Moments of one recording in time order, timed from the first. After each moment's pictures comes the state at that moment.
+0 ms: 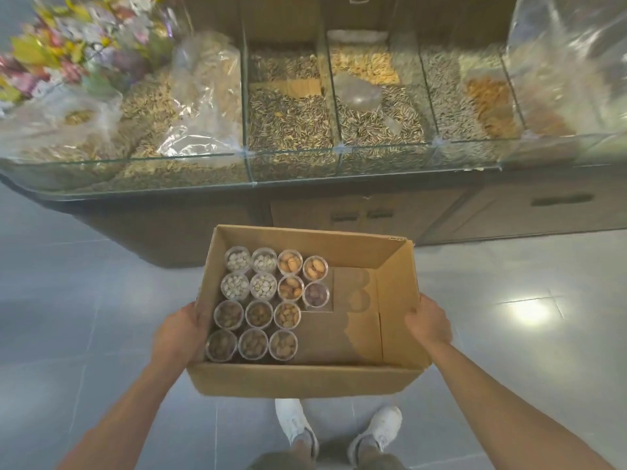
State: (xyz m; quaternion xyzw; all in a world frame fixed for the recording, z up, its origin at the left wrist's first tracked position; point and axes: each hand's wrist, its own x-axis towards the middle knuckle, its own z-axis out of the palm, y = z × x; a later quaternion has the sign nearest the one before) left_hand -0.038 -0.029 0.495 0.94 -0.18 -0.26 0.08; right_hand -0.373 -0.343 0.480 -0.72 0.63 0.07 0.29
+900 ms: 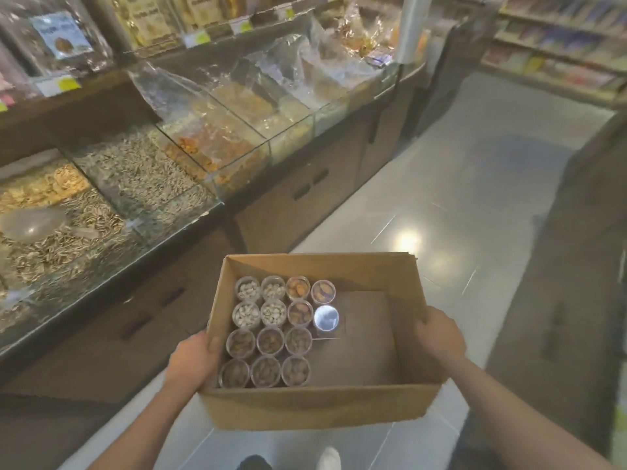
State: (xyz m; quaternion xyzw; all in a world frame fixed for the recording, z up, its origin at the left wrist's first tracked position) left_hand -0.410 -0.420 0.531 0.80 -0.54 -0.27 0.01; right_hand -0.868 -0.442 0.541 -0.48 0.84 -0.07 0.26
